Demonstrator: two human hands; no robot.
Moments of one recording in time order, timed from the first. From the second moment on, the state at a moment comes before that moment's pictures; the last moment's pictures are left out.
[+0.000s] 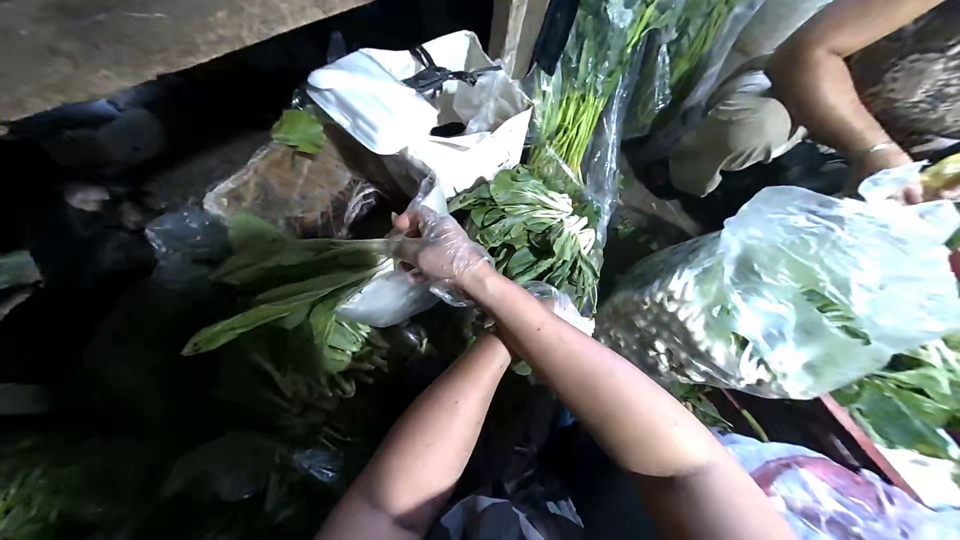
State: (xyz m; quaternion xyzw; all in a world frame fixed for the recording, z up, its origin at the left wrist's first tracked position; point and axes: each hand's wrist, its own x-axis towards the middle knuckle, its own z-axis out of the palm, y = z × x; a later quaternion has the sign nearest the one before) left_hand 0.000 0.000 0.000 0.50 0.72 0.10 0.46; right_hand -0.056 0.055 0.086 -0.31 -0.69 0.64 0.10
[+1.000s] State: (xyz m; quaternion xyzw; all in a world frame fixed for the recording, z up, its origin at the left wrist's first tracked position) left_hand -0.100 0.007 0.064 0.36 0.59 0.65 0.31; right_hand 0.103 0.219 0.025 -0.53 -0.76 0.35 0.08
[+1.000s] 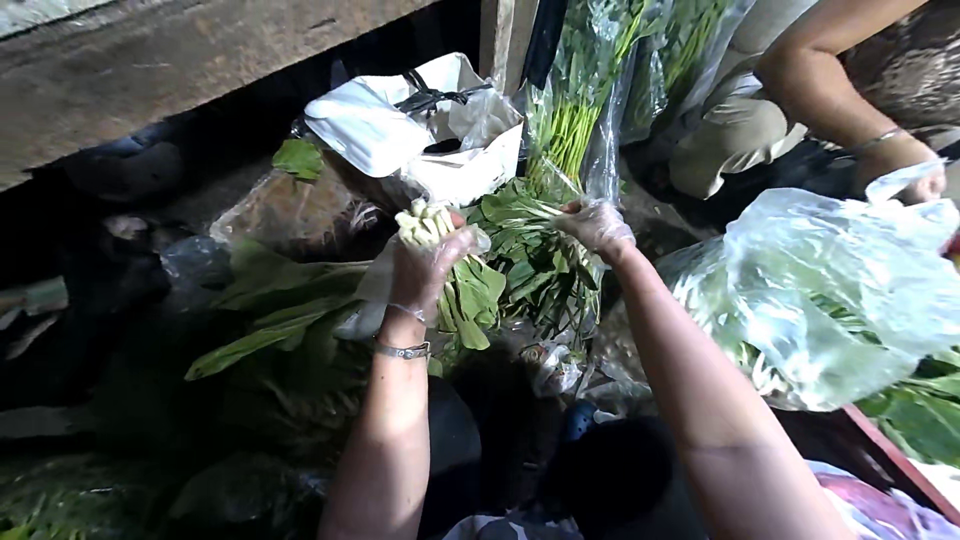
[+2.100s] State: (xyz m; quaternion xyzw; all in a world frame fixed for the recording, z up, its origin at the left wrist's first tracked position) left_hand -0.050 0.014 0.086 0.39 0.56 0.59 0.43; right_hand 0.177 0.116 0.169 -0.40 -0.67 0.47 0.40
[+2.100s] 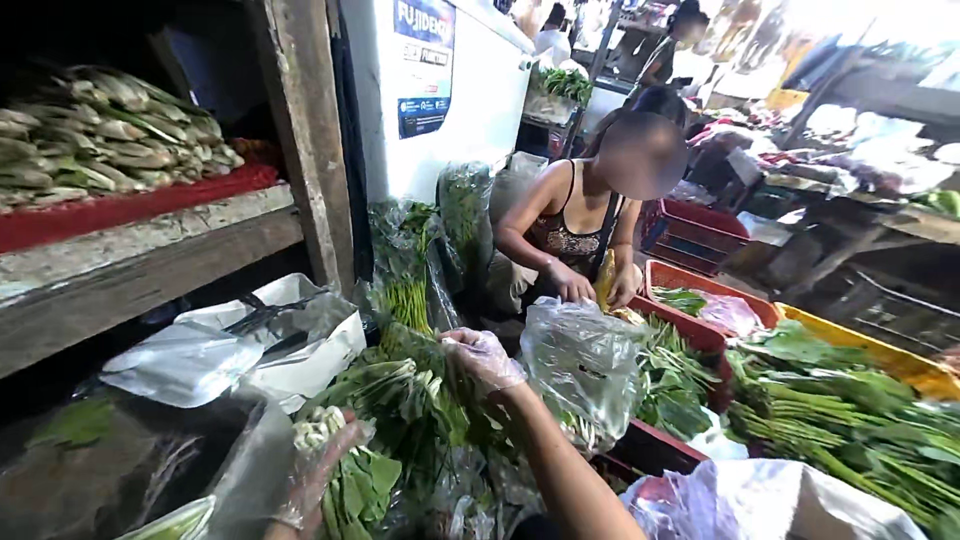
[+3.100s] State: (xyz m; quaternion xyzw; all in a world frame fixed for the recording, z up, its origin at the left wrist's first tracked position) left_hand -0.054 0.015 0.048 0.42 0.35 0.63 0.56; right_hand 0.157 0.071 0.141 -0.37 -0.55 0.69 0.29
